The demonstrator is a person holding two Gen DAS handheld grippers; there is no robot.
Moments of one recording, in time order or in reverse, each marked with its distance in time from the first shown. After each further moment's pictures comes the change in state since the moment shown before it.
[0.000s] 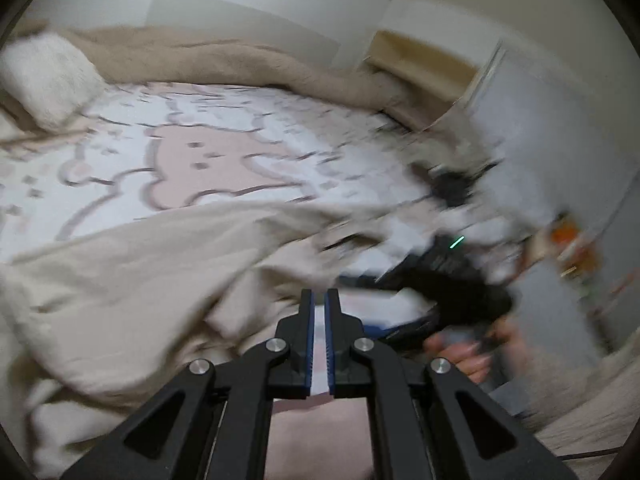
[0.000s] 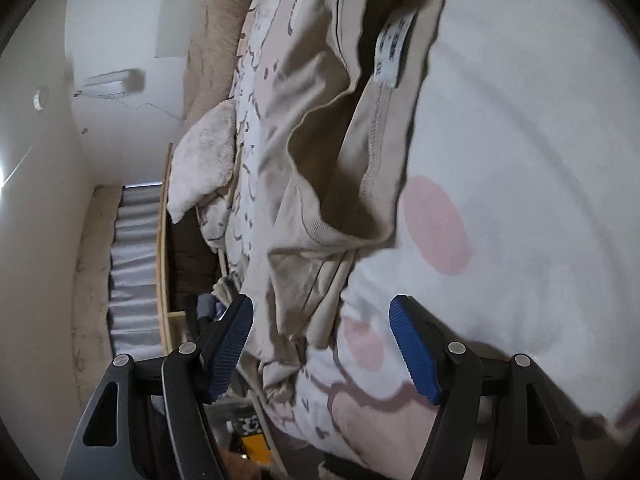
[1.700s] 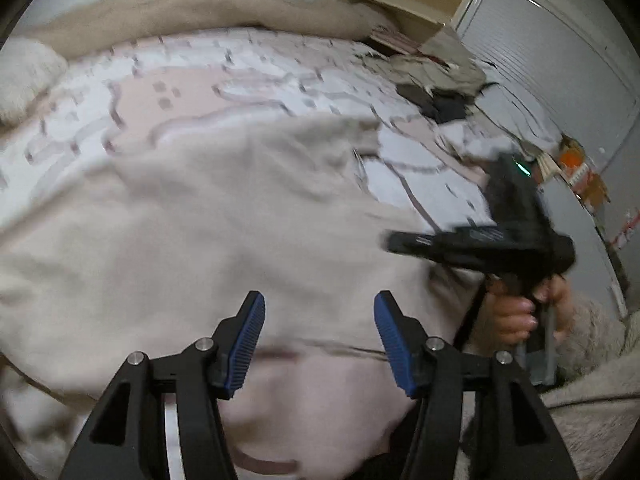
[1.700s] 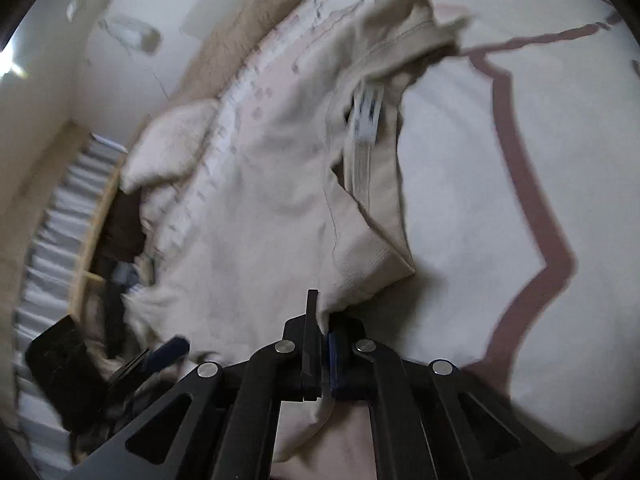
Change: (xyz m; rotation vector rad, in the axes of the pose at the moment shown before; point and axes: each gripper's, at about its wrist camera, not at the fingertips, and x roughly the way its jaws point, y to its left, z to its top) left arm 0.036 -0.023 -0.019 0.102 0.174 -0.083; right arm -0.062 -0.007 -0.033 -0.328 -0.201 -0.248
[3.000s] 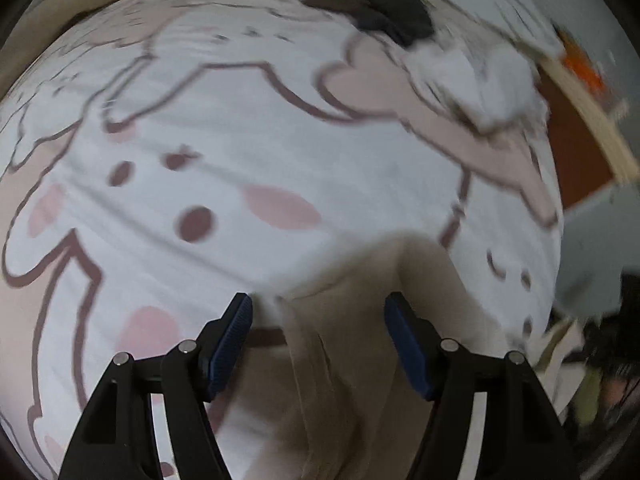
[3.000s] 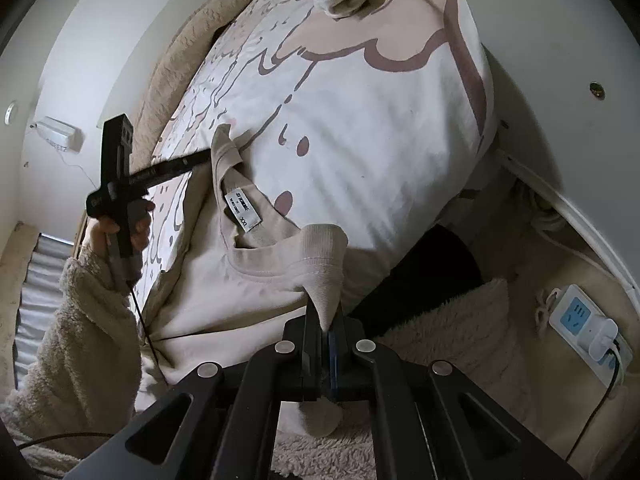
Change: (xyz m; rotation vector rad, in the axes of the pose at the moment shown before) left arm 0.273 -0.115 0.182 0.428 0.401 -0.126; right arm -0.167 -0.111 -0.031 0.259 -0.137 -0.247
